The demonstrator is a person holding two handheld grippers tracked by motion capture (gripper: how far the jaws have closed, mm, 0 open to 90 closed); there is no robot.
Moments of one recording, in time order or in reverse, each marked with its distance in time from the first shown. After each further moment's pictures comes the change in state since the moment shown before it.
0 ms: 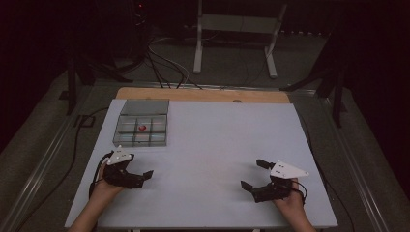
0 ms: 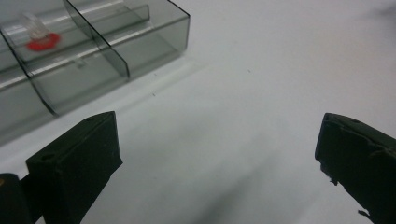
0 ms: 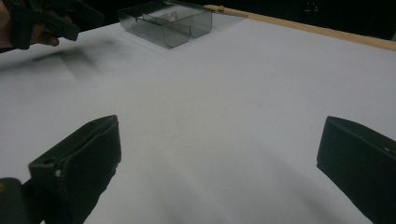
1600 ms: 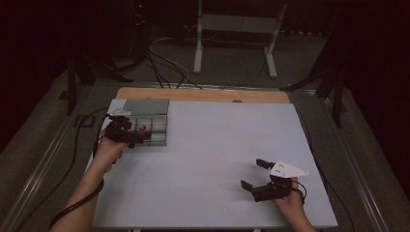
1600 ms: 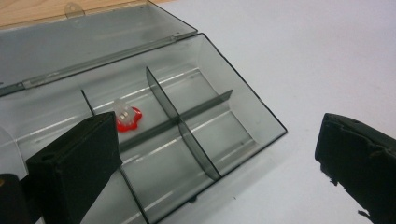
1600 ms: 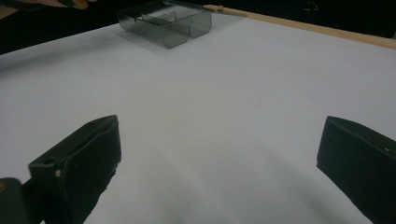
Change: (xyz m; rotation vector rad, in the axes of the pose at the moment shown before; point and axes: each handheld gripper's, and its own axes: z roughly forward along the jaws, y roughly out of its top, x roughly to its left) left arm 0.069 0.089 0.024 0.047 0.068 -0.146; right arm -0.002 -0.001 0.002 -0.003 0.001 0.007
